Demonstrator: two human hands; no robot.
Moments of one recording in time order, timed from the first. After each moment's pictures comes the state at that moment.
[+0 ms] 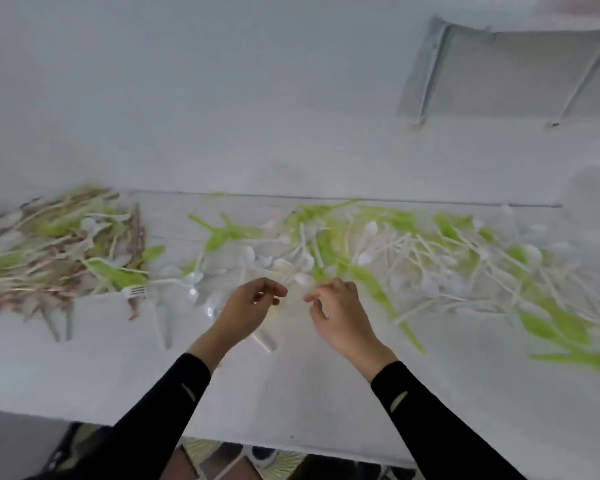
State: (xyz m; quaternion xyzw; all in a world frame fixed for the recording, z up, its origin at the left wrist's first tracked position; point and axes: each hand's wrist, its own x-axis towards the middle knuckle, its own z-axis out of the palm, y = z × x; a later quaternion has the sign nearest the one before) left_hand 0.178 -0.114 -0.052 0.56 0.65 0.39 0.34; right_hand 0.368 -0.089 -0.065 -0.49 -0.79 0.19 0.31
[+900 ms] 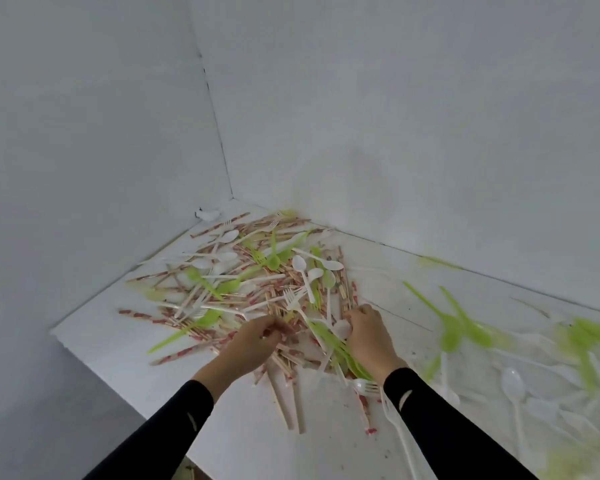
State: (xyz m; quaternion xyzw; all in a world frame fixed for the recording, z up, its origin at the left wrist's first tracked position) left_hand -0.276 -0.174 -0.037 0.43 0.78 0.35 0.29; right_hand -0.103 -0.018 -0.074 -0.42 -0.87 0.23 0.12
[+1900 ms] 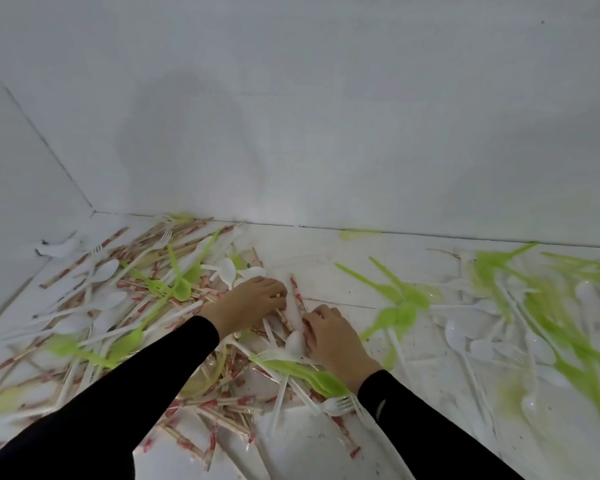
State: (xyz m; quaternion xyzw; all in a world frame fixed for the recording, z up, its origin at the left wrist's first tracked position) left_hand -0.326 0.038 -0.092 0.92 0.39 0.02 -0.09; right_hand -0.101 0.008 -0.102 -0.48 -0.86 0.16 0.10
